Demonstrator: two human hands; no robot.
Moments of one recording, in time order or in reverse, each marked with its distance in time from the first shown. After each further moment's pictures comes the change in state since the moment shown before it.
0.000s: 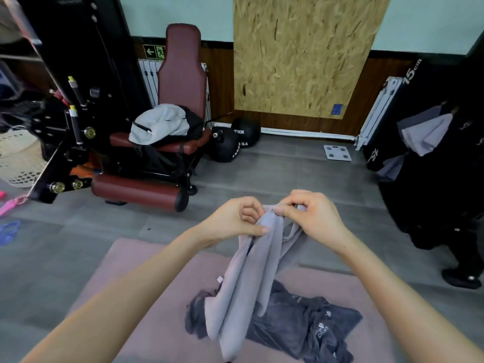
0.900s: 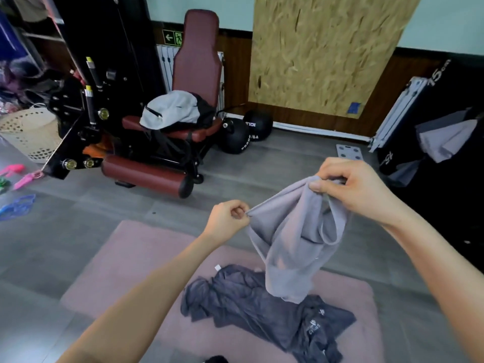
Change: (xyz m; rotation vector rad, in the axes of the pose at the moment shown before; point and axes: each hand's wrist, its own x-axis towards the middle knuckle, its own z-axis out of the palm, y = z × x) left_hand 0.022 -0.059 0.037 0.356 0.570 -0.077; right_hand 0.012 0.011 -0.083 -0.065 -0.087 -0.245
